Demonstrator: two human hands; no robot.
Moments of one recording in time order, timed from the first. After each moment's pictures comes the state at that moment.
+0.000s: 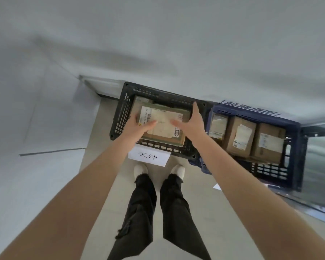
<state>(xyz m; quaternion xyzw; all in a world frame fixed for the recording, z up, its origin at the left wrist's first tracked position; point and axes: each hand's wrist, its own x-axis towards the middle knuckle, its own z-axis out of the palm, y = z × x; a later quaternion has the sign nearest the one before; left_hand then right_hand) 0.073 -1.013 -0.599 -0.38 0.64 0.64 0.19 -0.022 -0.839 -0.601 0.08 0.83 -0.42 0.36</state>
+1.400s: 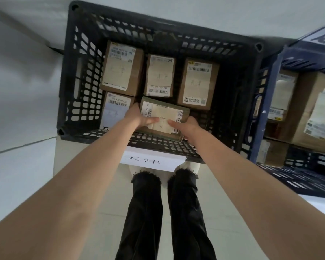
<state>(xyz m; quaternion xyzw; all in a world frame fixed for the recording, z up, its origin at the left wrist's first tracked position) 0.030 -1.014 -0.970 -0.40 0.72 0.41 0.40 -0.004 -0.838 -0.973 0.29 0.70 -0.42 0.49</state>
